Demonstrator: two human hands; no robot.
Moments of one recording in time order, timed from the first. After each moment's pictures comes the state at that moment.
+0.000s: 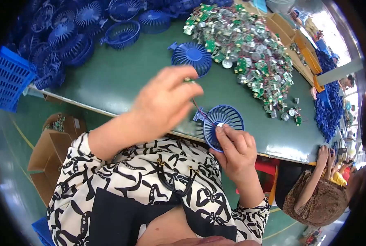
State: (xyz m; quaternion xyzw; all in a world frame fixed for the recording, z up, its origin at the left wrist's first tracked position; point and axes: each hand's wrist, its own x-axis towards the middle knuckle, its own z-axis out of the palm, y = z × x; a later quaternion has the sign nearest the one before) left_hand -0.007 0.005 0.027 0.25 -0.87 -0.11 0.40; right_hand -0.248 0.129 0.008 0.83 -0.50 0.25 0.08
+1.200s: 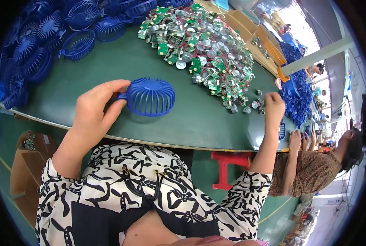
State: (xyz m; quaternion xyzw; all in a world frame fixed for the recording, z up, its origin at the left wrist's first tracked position) left_hand 0.015 0.007 0.016 0.34 -0.80 -0.21 0.44; right_hand -0.490 0.062 0.043 0.53 -0.78 0.28 0.18
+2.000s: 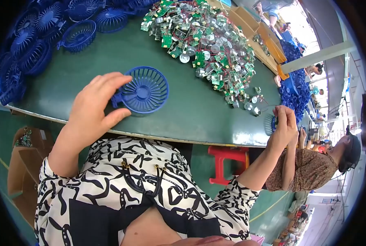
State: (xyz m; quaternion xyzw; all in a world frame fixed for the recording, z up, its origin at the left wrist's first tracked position) left_hand 0.026 0.011 0.018 0.35 -0.83 -0.18 0.39; right_hand -0.405 0.123 0.076 0.48 -0.68 0.56 0.02
